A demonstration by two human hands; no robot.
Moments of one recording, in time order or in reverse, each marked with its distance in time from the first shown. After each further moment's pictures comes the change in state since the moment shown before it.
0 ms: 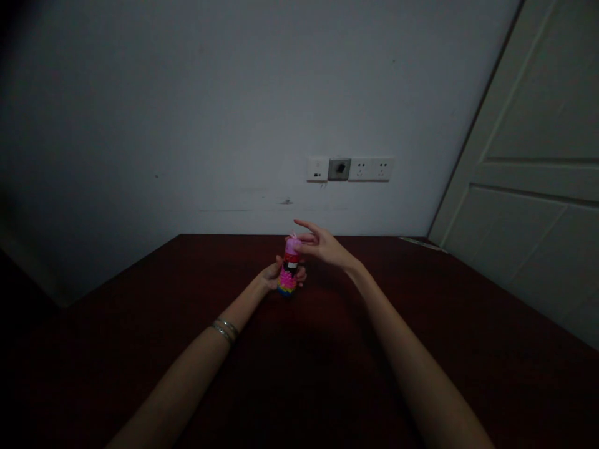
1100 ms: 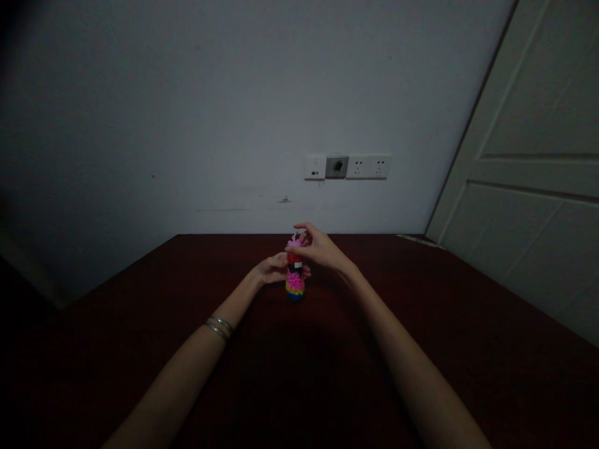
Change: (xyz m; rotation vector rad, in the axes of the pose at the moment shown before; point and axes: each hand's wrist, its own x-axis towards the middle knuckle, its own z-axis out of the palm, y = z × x) left_hand -0.005 0.019 0.011 0.039 -0.062 0.046; right_hand 0.002 0.011 0.007 -0.202 0.162 -0.029
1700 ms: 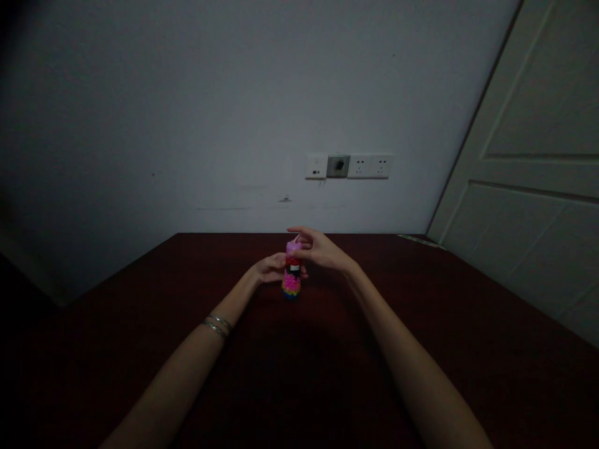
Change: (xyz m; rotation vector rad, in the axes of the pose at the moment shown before) left_hand -0.006 0.004 -0.001 0.041 -0.018 -0.021; right_hand 0.000 0.003 -0.003 0.155 -0.173 -0.029
